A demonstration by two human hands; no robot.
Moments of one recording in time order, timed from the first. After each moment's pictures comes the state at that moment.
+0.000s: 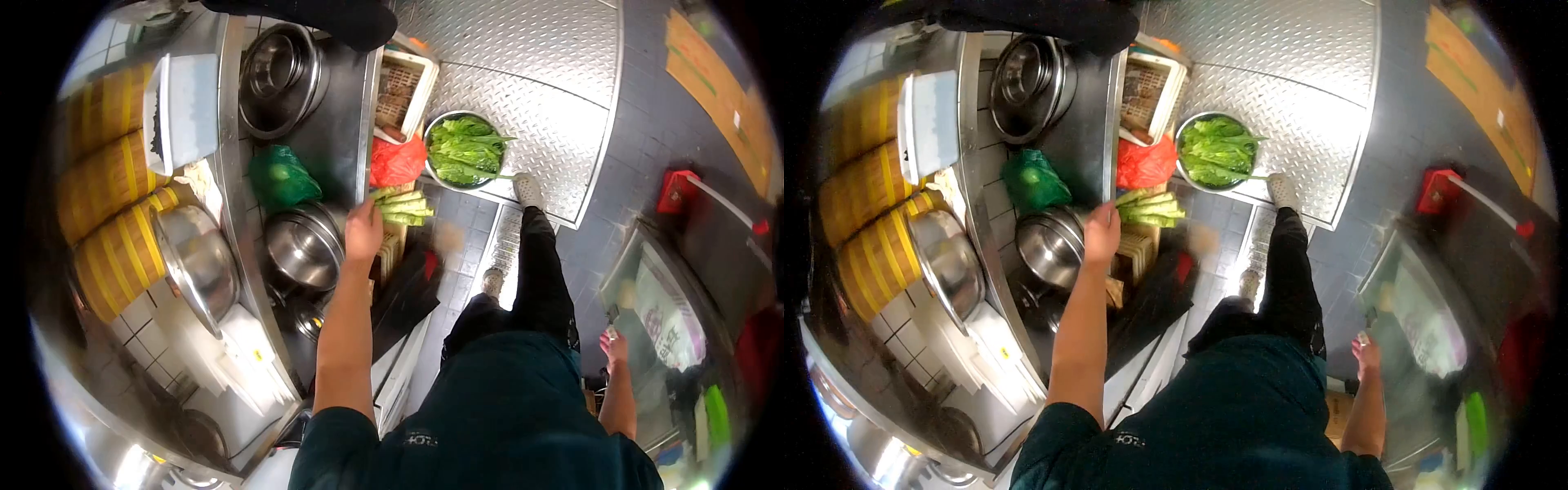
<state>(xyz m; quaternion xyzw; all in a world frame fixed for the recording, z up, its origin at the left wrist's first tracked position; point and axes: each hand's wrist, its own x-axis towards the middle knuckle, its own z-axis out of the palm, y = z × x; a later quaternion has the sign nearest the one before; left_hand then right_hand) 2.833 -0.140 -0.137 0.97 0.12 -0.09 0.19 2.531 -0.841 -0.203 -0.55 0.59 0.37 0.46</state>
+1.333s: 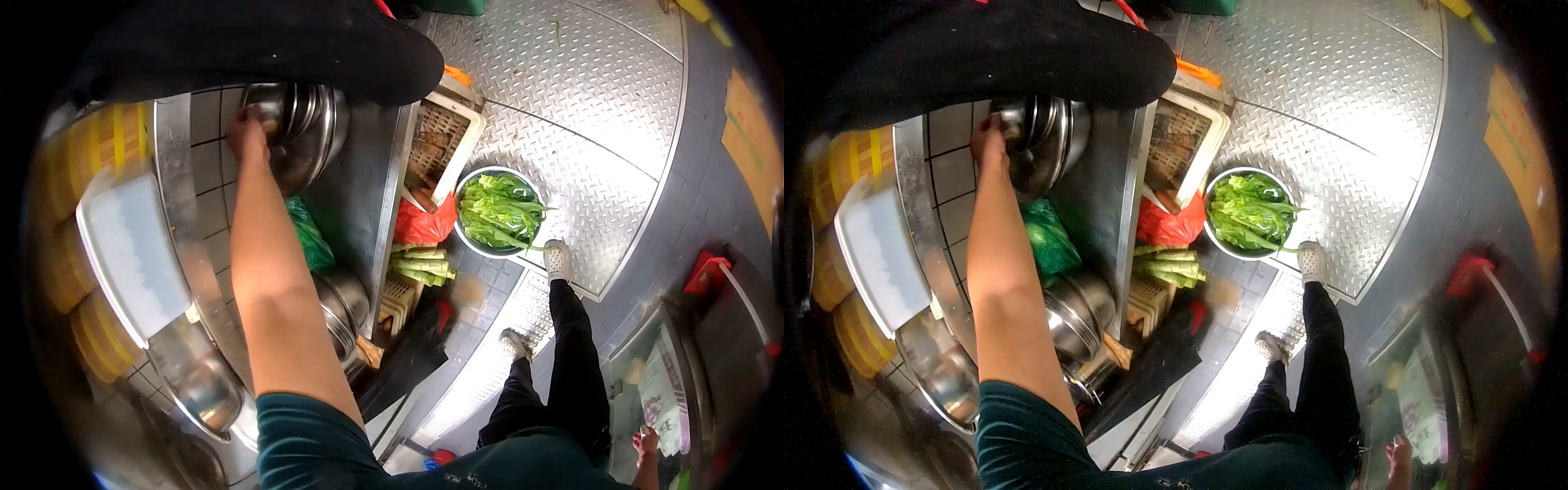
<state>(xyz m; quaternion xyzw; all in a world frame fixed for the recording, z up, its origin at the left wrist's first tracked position) 3.242 0.067 -0.140 0.84 0.41 0.22 0.27 2.596 -0.976 -0.207 -0.56 0.65 0.43 0.28</state>
